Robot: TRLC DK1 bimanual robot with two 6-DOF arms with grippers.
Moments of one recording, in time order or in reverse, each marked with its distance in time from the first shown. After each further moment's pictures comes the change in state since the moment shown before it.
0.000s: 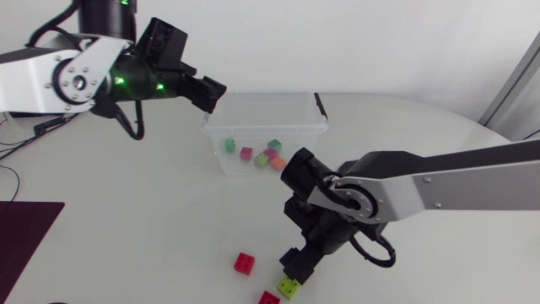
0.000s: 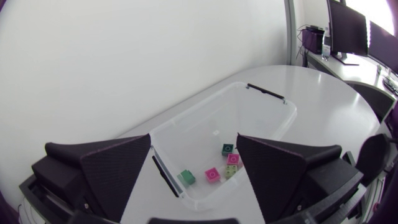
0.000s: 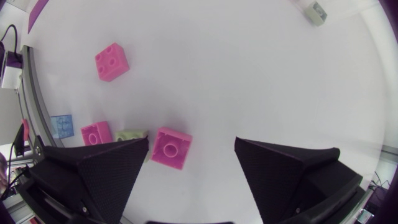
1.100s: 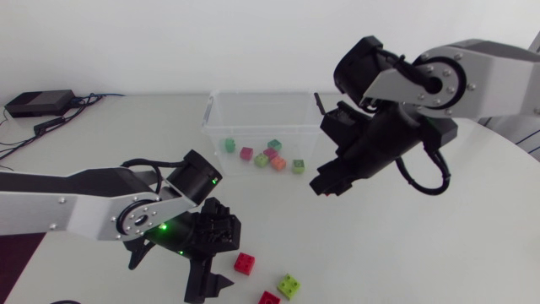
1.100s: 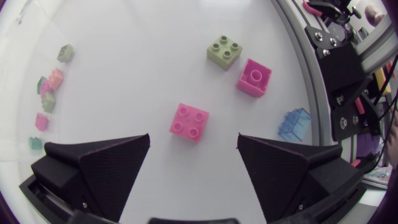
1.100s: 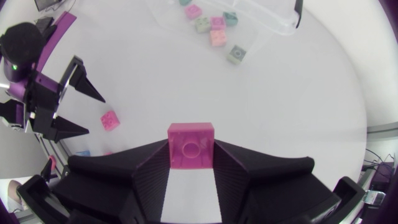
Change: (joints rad) left arm -0.347 0.046 -0.429 -0.361 0.148 0.573; right arm -0.237 -0.152 0.317 -0.285 -0.012 -0.070
